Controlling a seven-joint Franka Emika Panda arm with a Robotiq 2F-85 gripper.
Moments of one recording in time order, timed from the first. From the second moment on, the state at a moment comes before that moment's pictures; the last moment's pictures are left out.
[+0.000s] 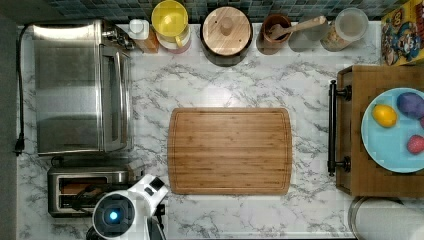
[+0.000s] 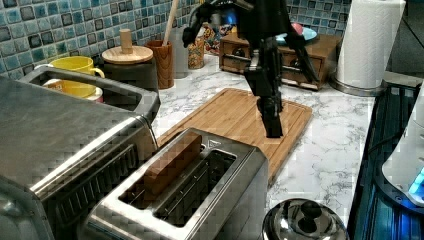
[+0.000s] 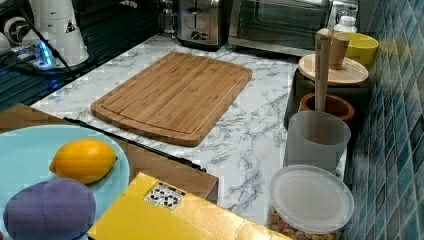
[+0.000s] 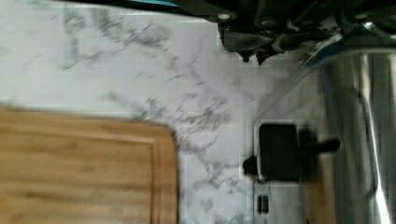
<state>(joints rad) 0.30 -0.39 0.27 -2.61 0.37 0.48 -0.48</state>
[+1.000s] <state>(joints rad) 0.31 -0.39 0.25 -2.69 0.46 0.72 -0.48</state>
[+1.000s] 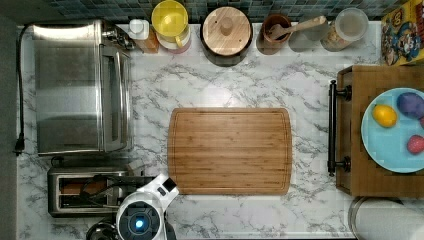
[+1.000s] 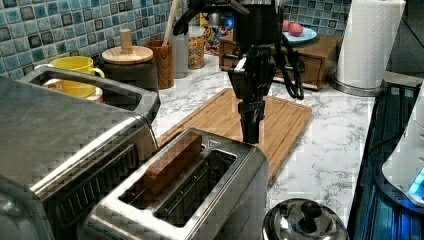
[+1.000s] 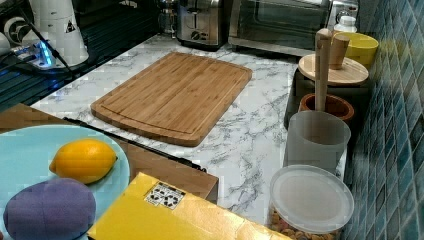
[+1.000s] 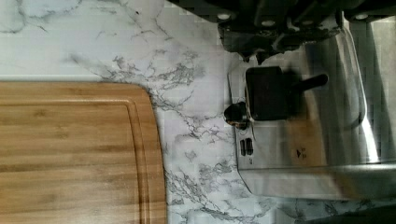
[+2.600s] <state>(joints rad) 0.32 -0.18 0.24 -2.64 0.46 0.73 -0.47</state>
